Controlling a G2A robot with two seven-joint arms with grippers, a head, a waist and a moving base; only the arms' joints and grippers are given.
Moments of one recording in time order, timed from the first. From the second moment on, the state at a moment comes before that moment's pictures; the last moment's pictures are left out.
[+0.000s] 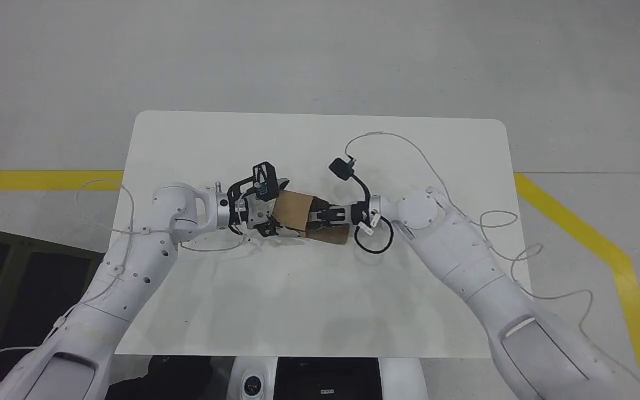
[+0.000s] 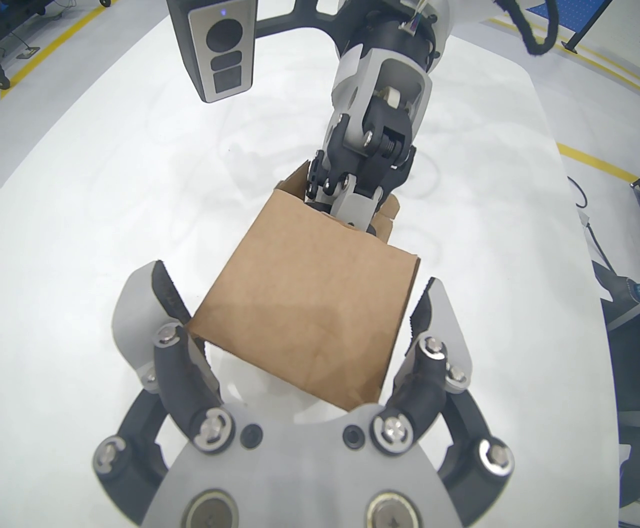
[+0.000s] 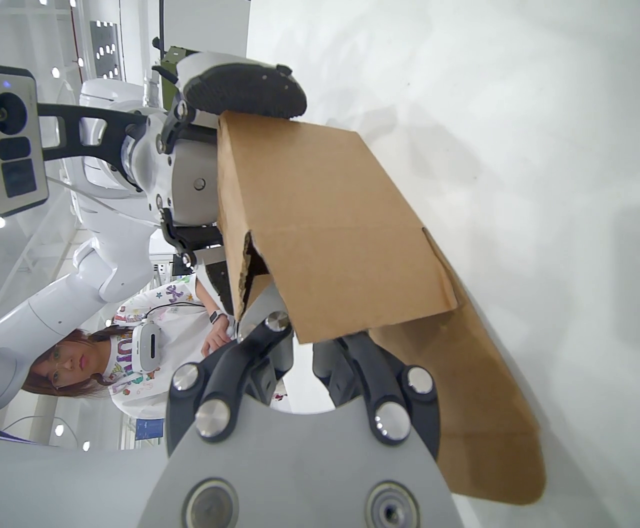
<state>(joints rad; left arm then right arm) 0.87 -0.99 -0.98 -1.31 1.10 -1.00 -0.16 -0.66 -1.36 0.74 -0.91 0.12 -0.42 0.94</state>
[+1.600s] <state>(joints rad) 0.87 -0.99 -1.01 -1.31 1.05 -1.00 -0.20 -0.62 -1.31 0.82 -0.99 -0.02 -0.35 1.11</state>
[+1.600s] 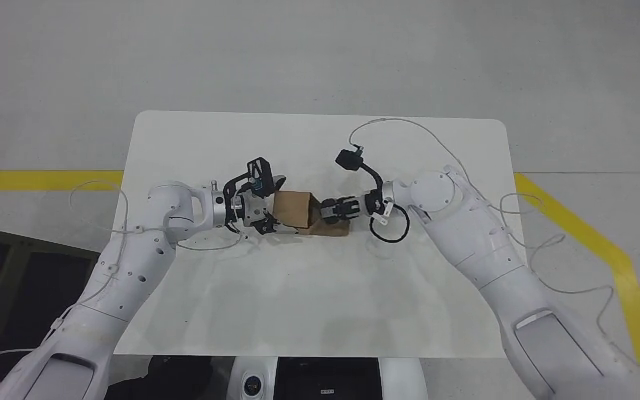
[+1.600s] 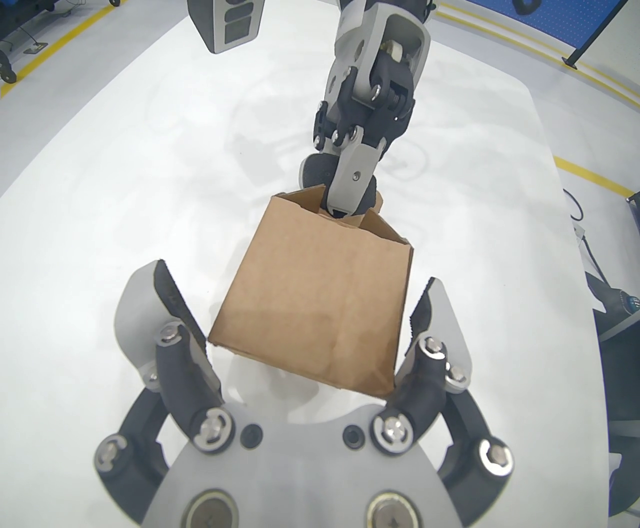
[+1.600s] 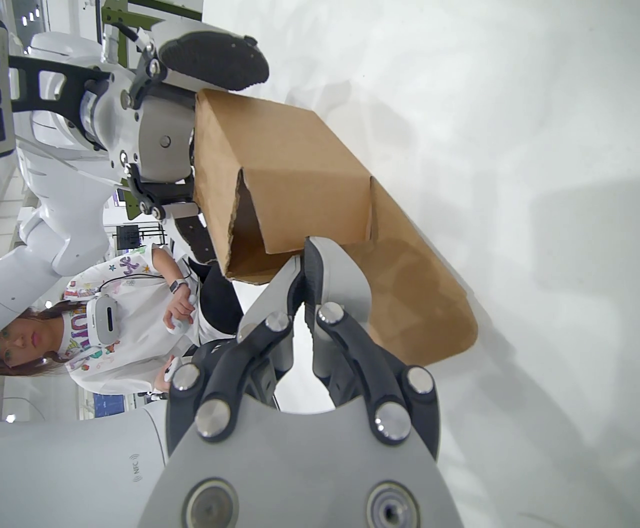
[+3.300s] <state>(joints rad) 0.88 -0.99 -1.03 -1.32 1.05 -0.99 -0.21 -0.54 -1.47 0.68 -0.67 0.23 -0.48 1.07</state>
